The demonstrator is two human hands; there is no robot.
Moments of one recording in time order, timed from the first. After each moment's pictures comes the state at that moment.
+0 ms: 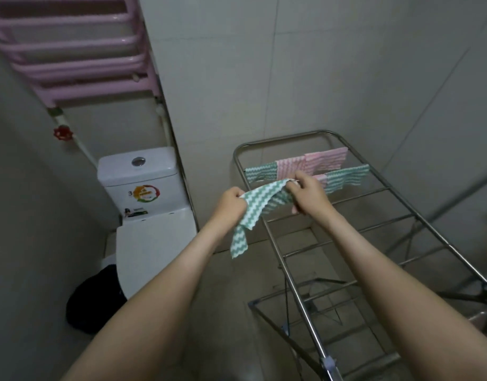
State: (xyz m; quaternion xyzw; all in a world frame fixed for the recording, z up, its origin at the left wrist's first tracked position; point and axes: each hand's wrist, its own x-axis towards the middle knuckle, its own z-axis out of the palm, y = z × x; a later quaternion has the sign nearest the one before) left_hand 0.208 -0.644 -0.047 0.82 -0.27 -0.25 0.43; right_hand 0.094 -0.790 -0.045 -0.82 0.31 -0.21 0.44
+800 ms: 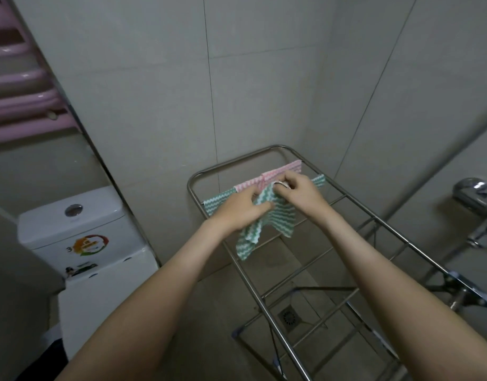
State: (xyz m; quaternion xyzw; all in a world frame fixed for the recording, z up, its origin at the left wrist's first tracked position) left_hand 0.218 -0.770 -0.018 0.77 -0.54 -0.23 0.25; right_hand 0.090 -0.876 -0.019 -0.81 0.34 -0.27 0.40
